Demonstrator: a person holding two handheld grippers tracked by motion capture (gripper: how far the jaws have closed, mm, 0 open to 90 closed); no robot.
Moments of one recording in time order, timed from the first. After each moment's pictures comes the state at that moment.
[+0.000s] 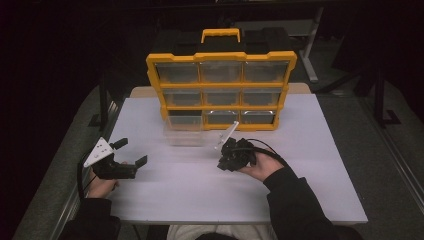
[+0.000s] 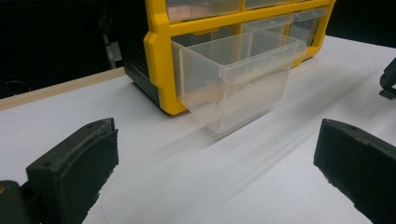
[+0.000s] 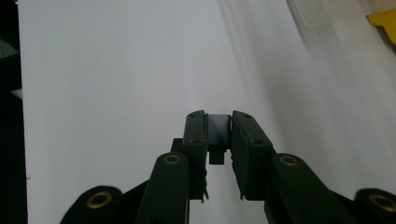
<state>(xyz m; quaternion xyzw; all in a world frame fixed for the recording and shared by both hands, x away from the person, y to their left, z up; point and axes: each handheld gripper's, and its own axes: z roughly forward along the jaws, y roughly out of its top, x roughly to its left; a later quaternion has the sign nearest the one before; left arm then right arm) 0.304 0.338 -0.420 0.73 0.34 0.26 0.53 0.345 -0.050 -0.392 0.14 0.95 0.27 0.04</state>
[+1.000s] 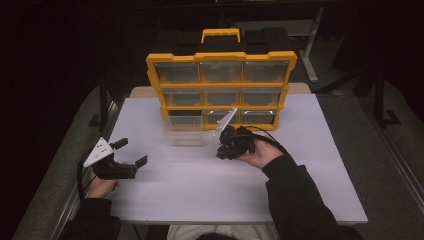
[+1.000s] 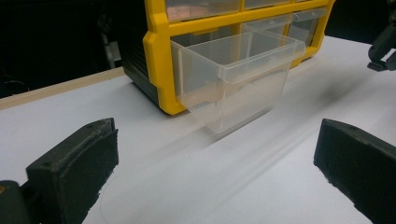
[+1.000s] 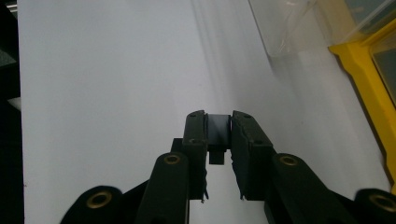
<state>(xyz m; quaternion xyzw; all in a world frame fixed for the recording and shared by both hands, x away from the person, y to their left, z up) 0.304 0.338 -0.420 0.73 0.33 0.26 0.53 0.365 -0.047 -0.364 0.14 0.95 0.27 0.04</state>
